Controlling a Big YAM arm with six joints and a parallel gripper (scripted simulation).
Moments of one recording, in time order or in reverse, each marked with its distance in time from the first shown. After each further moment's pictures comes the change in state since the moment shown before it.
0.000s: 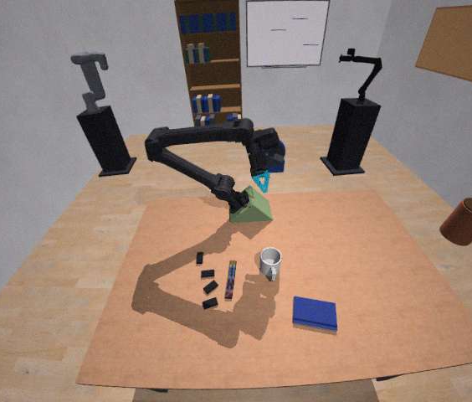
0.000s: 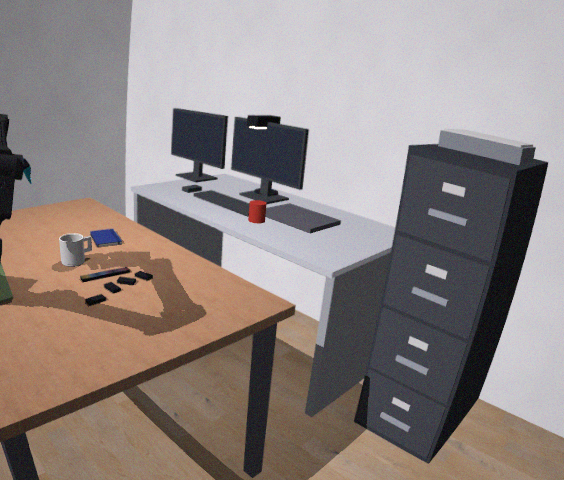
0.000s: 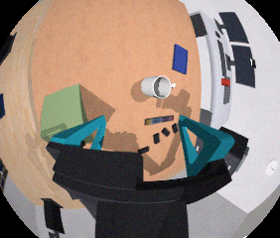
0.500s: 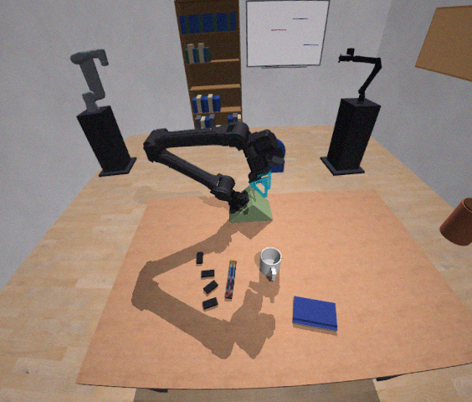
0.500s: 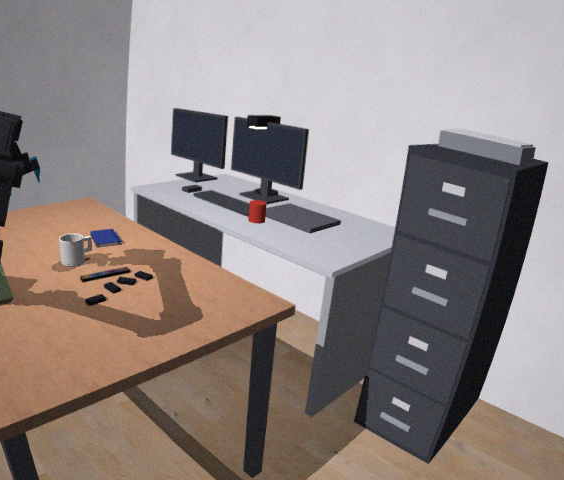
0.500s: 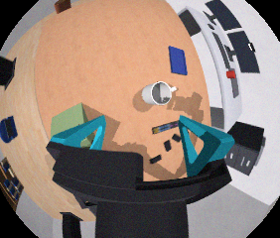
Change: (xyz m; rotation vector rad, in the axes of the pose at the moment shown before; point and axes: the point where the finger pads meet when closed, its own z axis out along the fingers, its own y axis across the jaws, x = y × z) arm -0.006 -0.027 0.009 -0.048 -0.092 0.209
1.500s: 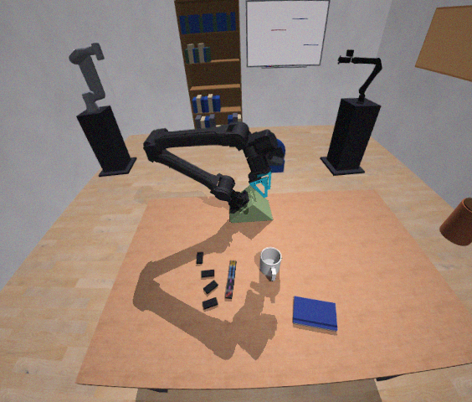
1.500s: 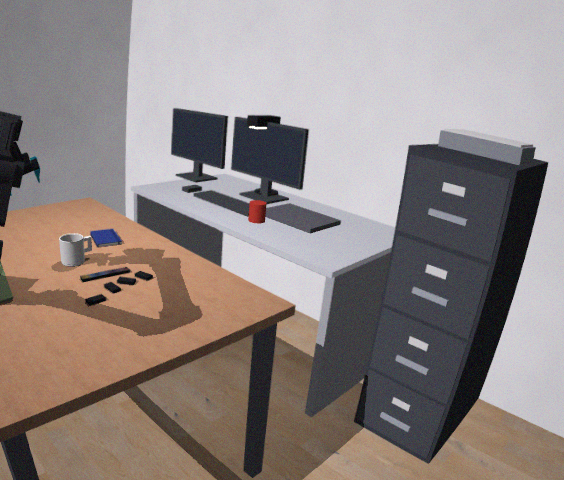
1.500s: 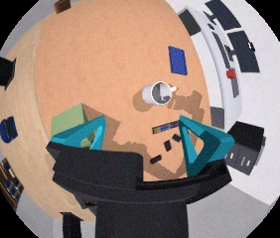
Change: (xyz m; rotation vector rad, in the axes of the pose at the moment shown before) arm 0.000 0.000 0.000 0.000 0.000 0.003
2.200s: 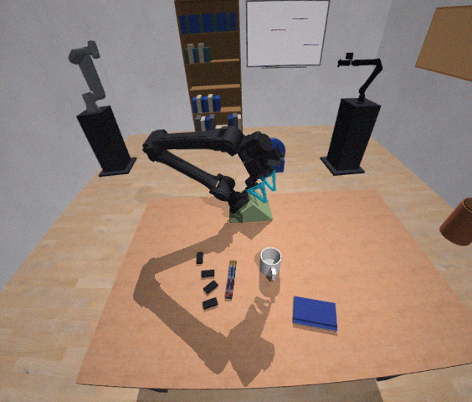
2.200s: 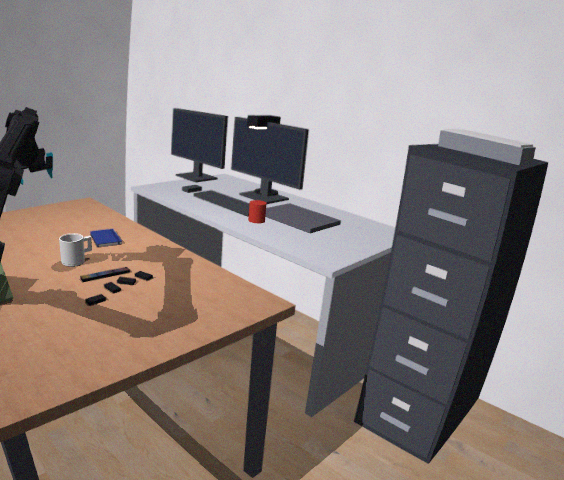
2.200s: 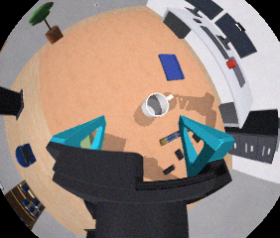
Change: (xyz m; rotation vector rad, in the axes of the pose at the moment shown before) arm -0.016 -0.045 0.003 -0.041 -0.131 0.257
